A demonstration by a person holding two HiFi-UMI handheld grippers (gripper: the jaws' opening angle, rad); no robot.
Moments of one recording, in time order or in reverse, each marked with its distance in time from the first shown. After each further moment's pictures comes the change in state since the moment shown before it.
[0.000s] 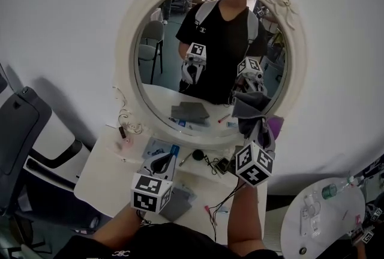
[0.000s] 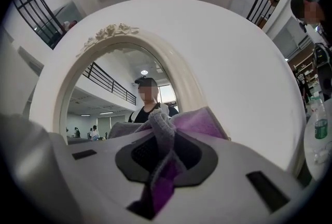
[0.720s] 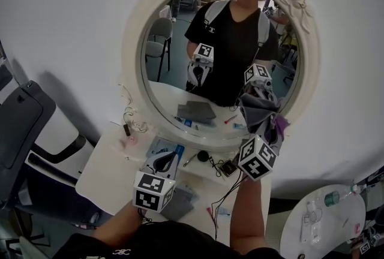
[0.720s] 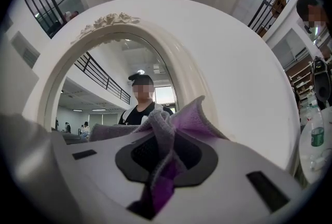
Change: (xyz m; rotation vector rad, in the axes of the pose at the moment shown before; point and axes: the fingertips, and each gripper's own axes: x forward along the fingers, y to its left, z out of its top) left arm 0.008 0.012 -0.005 0.003 0.016 0.026; right arm 0.031 -0.005 -0.001 -0.065 -0.034 -0.080
